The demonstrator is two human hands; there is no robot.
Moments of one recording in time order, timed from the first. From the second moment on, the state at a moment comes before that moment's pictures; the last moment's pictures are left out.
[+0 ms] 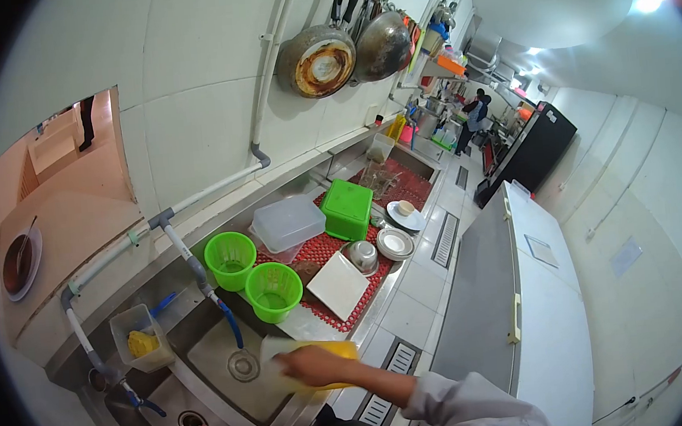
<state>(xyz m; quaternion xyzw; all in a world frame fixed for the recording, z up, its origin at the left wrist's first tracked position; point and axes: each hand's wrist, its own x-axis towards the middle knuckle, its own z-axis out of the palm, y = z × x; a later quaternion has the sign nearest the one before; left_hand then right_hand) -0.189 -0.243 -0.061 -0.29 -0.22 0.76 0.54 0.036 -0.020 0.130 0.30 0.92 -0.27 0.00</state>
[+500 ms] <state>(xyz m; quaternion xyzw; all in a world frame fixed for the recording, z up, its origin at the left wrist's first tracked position) -0.137 -0.197 -0.005 -0.18 -0.20 0.72 0.64 0.019 -0.027 0.093 0.25 0.93 -0.22 0.17</state>
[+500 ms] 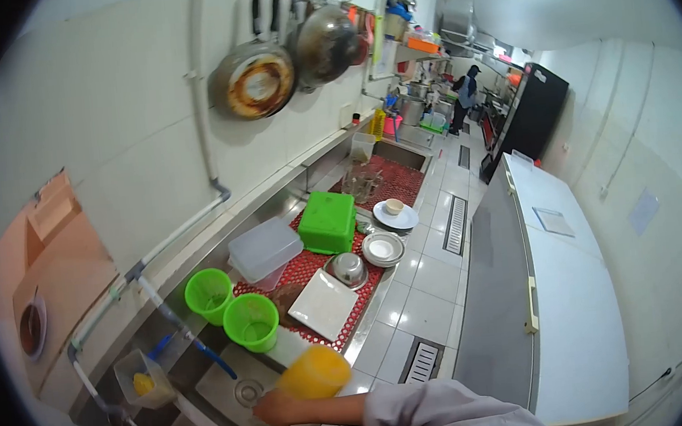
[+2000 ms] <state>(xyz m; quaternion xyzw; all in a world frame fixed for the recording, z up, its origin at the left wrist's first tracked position) 0.833 0.692 0.092 -0.15 0.02 0.20 0.97 1.059 0.365 -0.227 0.84 0.27 -0.45 -0.12</state>
